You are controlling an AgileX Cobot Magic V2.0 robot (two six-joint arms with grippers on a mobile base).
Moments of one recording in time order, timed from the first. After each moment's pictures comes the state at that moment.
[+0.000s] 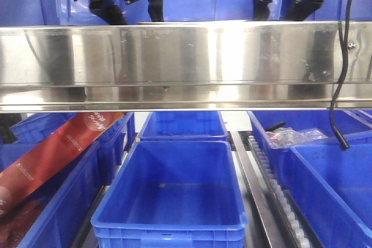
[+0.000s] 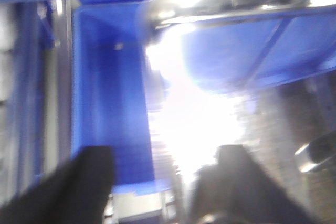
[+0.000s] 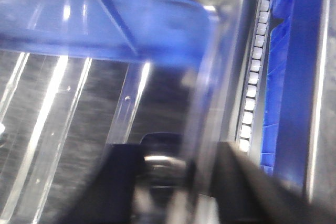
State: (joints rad) left arm -0.55 2.07 -1.92 0.14 0.87 -0.37; right arm 0.17 2.02 -1.87 0.11 1.02 0.04
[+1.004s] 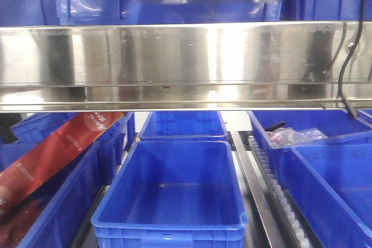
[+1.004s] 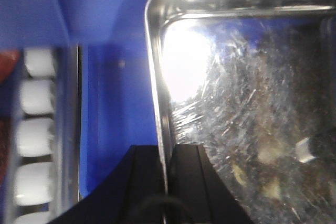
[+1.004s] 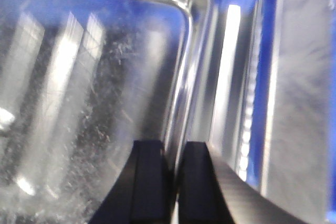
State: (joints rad) left arm -0.54 2.01 -2.12 0.16 1.06 -0.38; right arm 0.16 1.87 -1.87 0.12 1.03 0.06
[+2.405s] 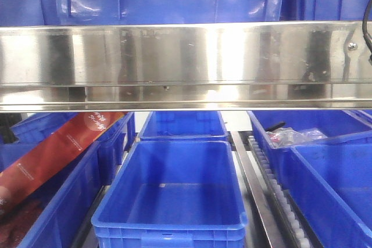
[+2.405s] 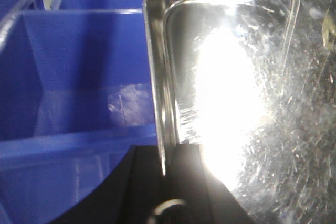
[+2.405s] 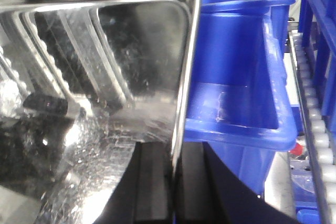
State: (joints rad) left arm -0.55 1.94 -2.28 0.38 0.81 -0.38; right arm 0.17 1.72 -1.96 0.13 0.67 0.06
